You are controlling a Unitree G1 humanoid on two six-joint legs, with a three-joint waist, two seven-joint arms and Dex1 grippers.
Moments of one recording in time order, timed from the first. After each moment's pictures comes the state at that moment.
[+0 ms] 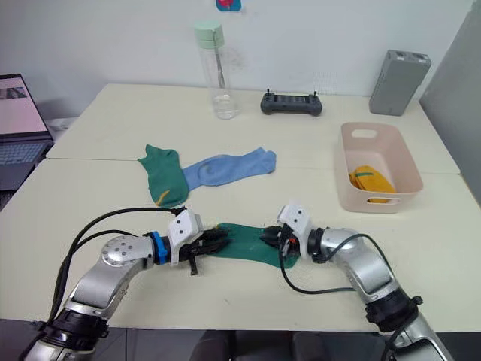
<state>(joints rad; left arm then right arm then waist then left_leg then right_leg) -0.21 0.64 -0.14 -0.02 -0.16 0.13 -0.94 -0.33 -0.47 0.35 -0.11 0.24 0.45 0.77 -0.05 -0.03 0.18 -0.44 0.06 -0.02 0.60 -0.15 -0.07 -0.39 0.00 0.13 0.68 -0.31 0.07</state>
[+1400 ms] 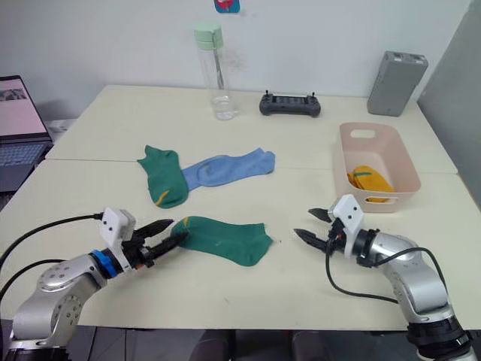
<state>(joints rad) 0.04 0.63 0.24 -0.16 -0.48 0.36 -0.82 -0.18 -0.56 0.05 -0.33 0.37 0.47 0.78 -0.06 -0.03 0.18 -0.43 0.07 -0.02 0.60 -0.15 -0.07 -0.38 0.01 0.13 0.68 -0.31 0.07</state>
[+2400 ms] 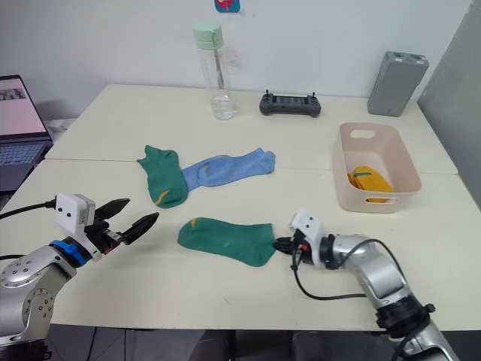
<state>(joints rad) 0.01 0.67 0.40 -0.11 -0.50 0.34 -0.73 -0.29 -0.53 0.26 -0.18 0.31 0.57 0.86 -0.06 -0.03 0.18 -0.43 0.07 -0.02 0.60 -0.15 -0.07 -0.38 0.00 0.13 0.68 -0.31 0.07</state>
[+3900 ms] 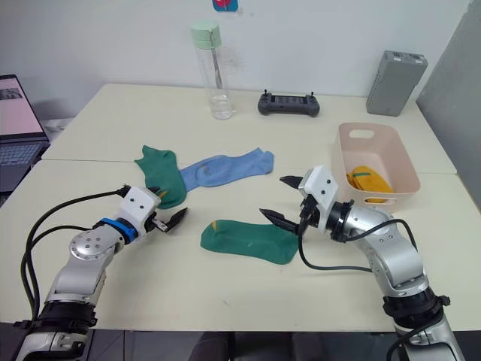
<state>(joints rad) -0.28 0.62 0.08 0.27 0.00 -0.03 -0.55 -0.38 -0.48 0.12 -0.39 0.36 0.51 0.72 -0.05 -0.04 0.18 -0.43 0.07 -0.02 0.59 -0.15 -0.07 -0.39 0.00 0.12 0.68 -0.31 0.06</state>
